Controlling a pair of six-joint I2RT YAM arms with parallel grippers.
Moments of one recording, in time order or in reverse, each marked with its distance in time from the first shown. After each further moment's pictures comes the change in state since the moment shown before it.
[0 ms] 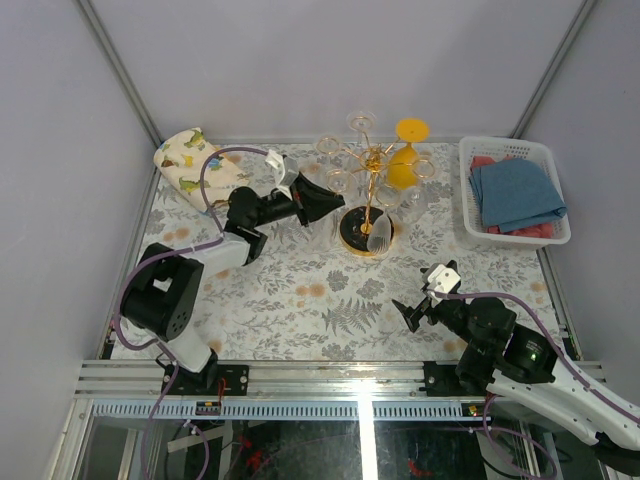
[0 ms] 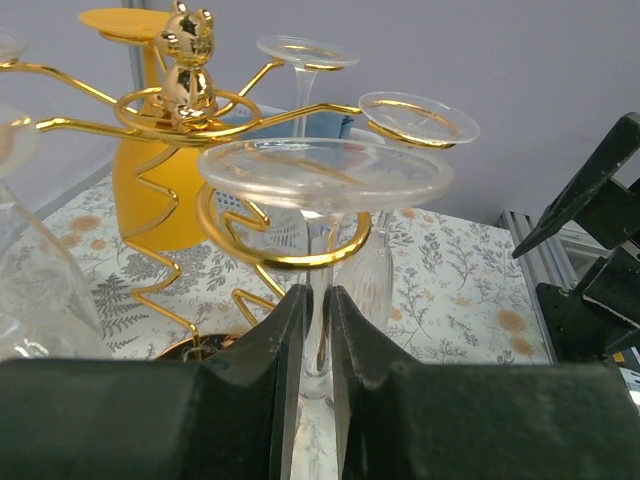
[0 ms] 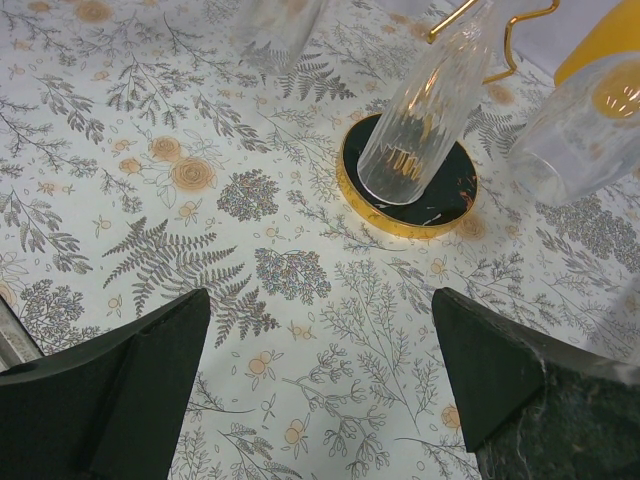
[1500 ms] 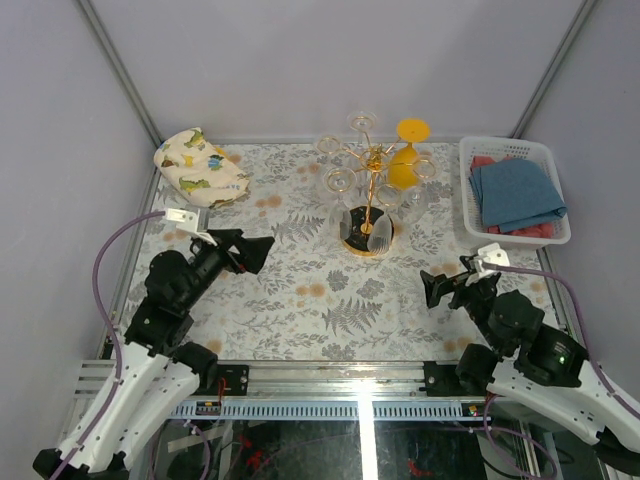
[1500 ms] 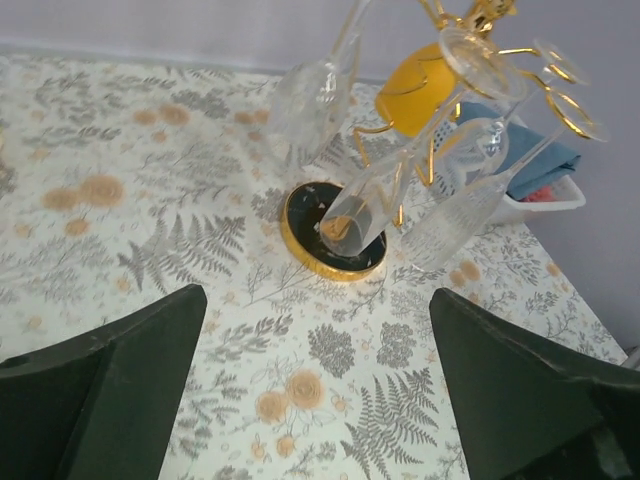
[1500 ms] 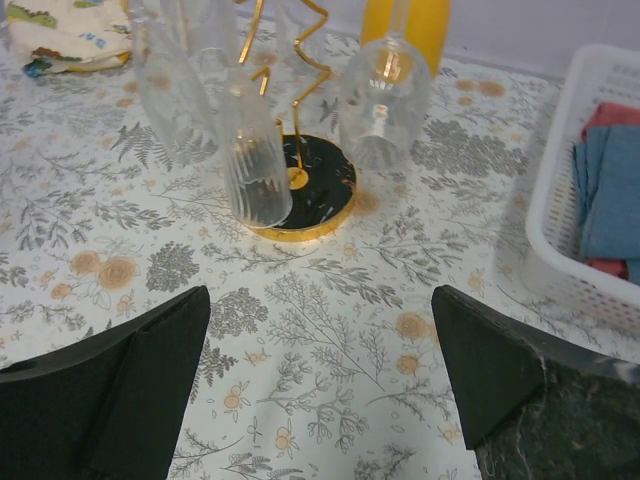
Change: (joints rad) left arm 0.006 -1.137 -0.279 -1.272 -0.731 0.025; right arm 0.000 0.033 0.188 -0.109 0.351 0.236
